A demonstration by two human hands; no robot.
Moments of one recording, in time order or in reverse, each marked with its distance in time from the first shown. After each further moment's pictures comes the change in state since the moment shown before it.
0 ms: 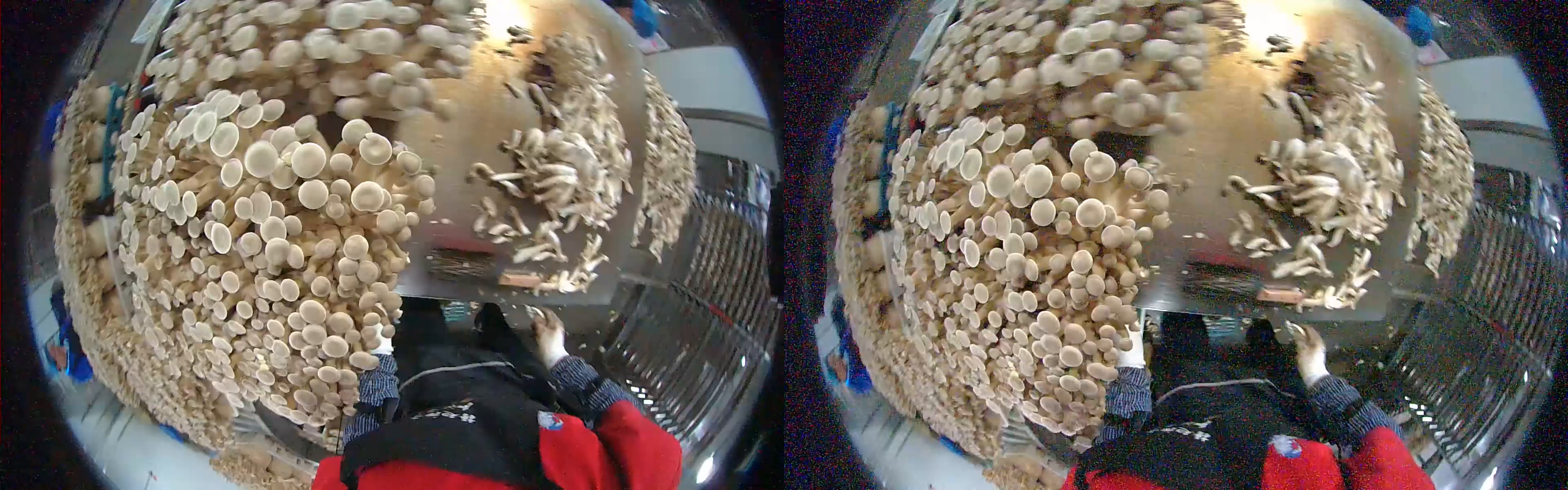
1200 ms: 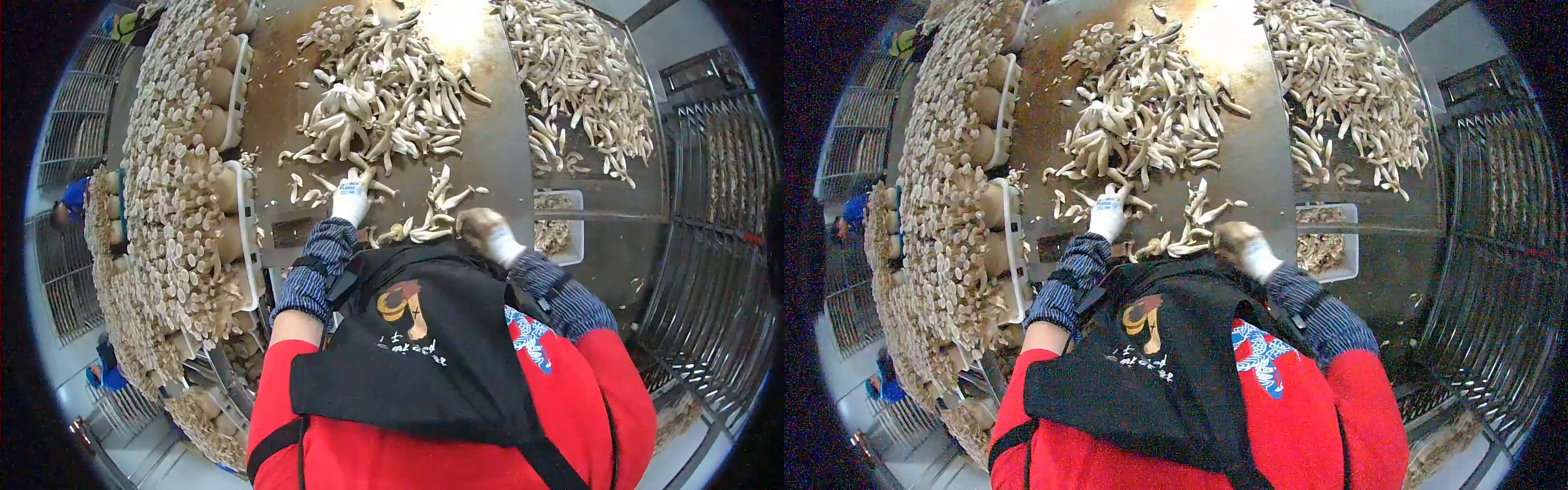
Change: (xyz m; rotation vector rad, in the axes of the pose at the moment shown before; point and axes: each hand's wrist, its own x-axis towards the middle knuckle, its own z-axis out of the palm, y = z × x) left_hand -0.132 0.403 -0.052 -0.004 0.187 0.935; right_hand 0.126 0.170 -0.245 -0.181 -0.111 -0.863
